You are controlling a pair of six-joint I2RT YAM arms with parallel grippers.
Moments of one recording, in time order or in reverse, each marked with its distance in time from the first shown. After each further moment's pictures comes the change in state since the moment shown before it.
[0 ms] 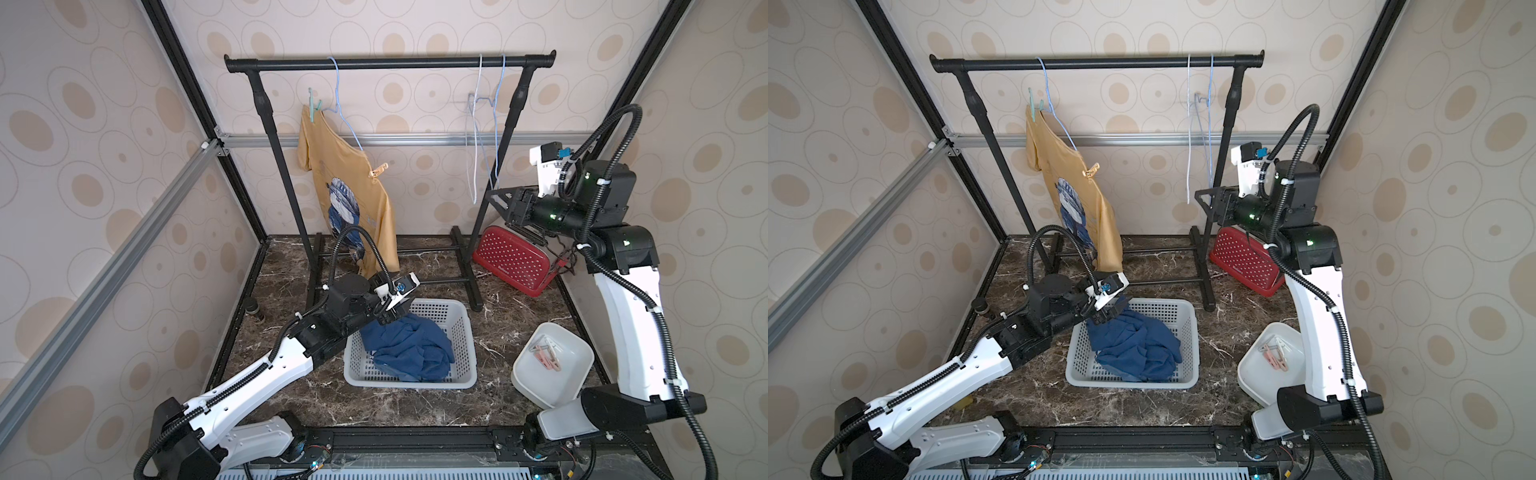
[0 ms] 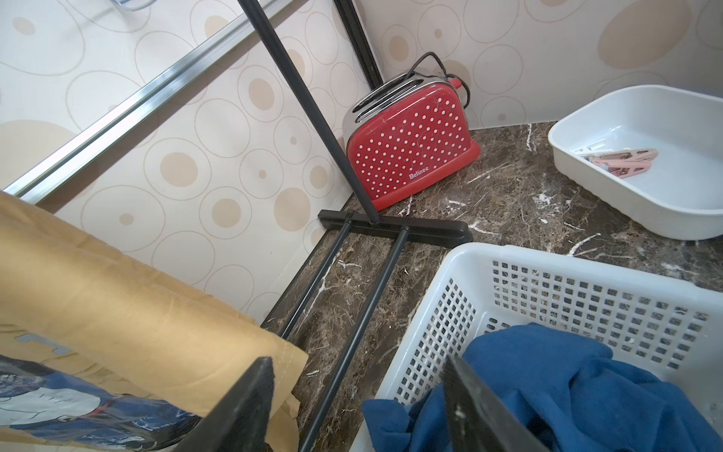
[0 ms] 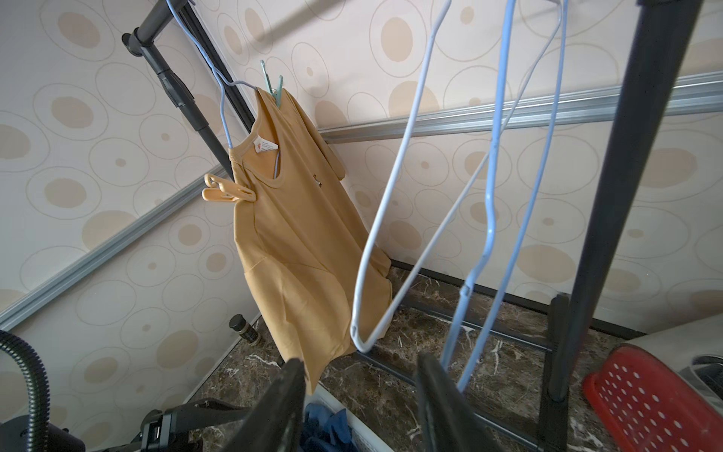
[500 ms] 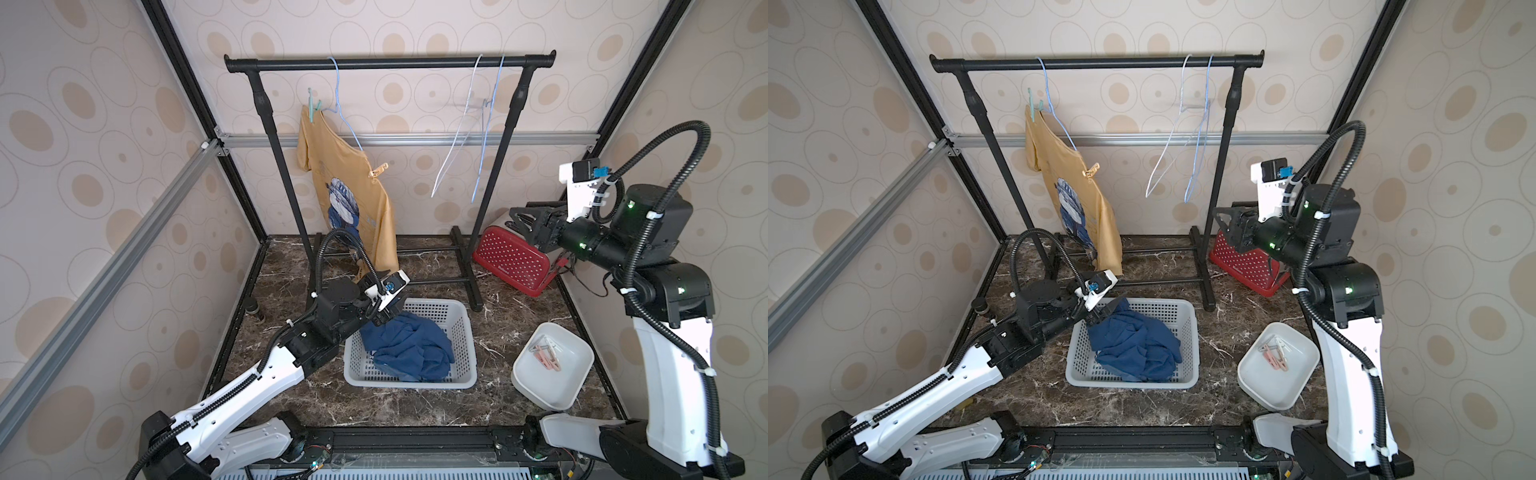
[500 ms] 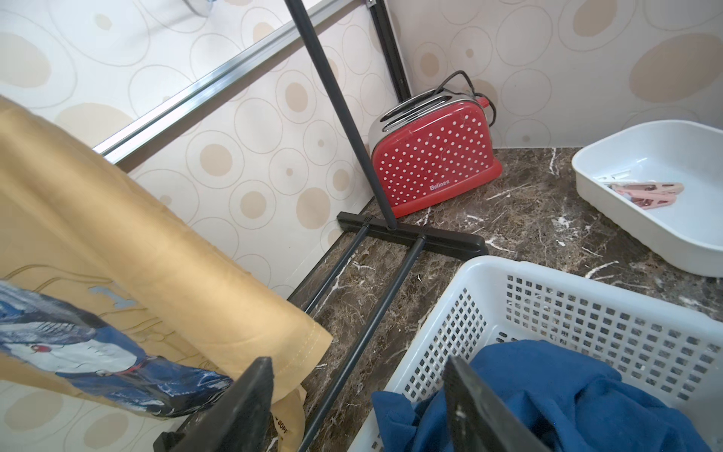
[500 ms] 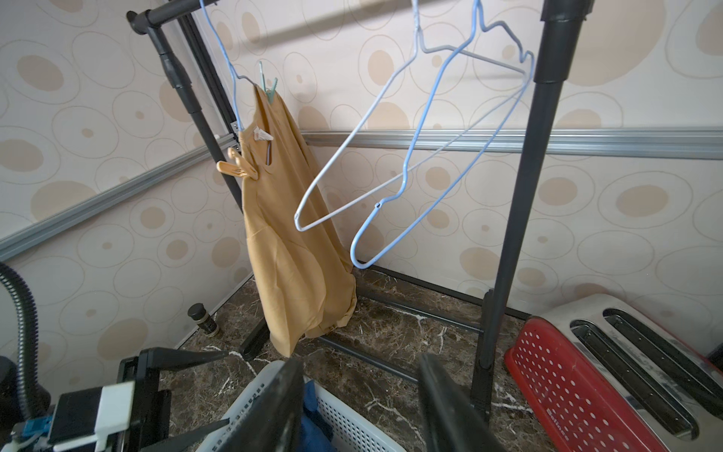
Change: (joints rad) left arm 0.000 -0.091 -0.055 0.036 -0.086 -0.087; right arm 0.054 -0.217 -0.071 -0.107 0.171 -0.130
